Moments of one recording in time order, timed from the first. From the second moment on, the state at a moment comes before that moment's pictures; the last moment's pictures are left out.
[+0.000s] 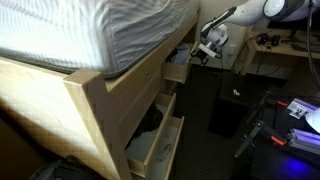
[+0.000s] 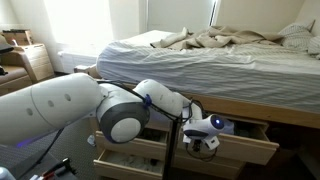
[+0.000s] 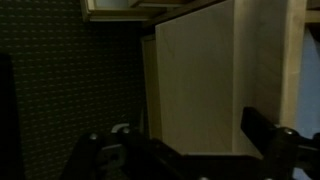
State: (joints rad) arm -0.55 1.29 0.01 -1.06 0.67 2.44 0.21
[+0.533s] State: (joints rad) arm -0.52 1.42 0.01 -0.80 0.65 2.42 0.35
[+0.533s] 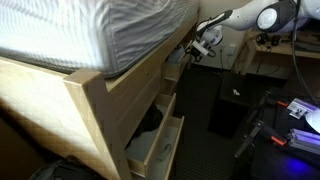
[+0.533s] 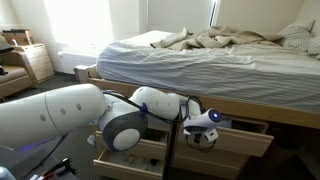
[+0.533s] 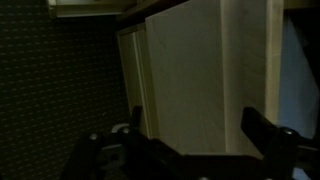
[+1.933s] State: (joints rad) arm -0.40 1.43 -0.02 -0.66 0.45 2.34 0.50
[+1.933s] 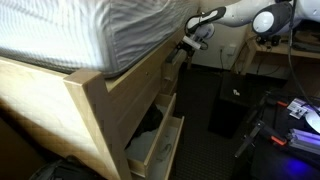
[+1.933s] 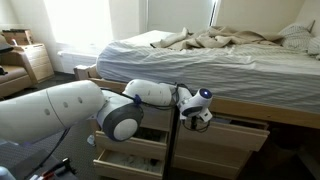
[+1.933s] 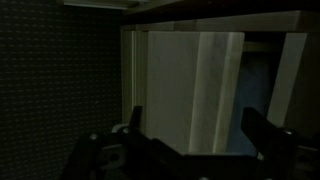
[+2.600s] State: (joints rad) arm -0.43 1.43 -0.06 -0.80 0.45 2.29 0.54
